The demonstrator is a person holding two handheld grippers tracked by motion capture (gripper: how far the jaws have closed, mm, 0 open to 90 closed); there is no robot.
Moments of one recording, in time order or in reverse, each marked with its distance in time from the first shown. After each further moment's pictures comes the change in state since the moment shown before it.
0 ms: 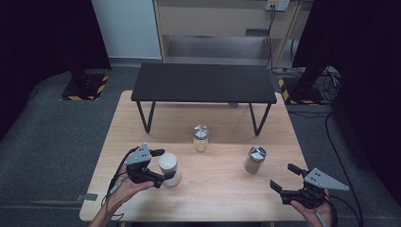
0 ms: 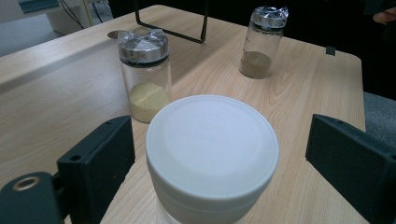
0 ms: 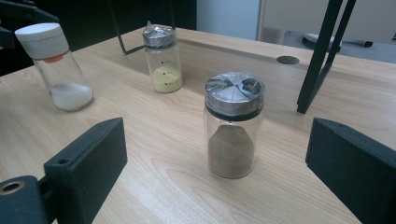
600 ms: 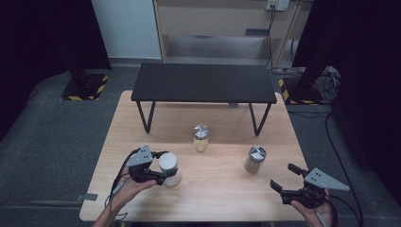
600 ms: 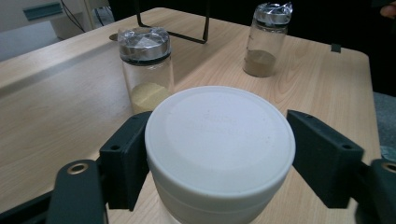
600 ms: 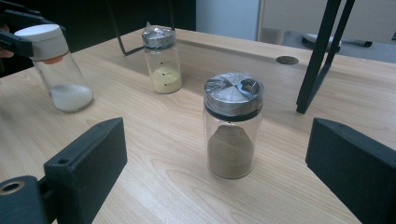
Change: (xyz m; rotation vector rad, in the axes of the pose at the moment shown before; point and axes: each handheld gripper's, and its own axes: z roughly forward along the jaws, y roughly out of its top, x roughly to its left) left arm -0.001 -0.011 0.006 -0.014 0.016 0.030; right arm 0.000 -0.001 0.000 -0.003 -0.002 0.004
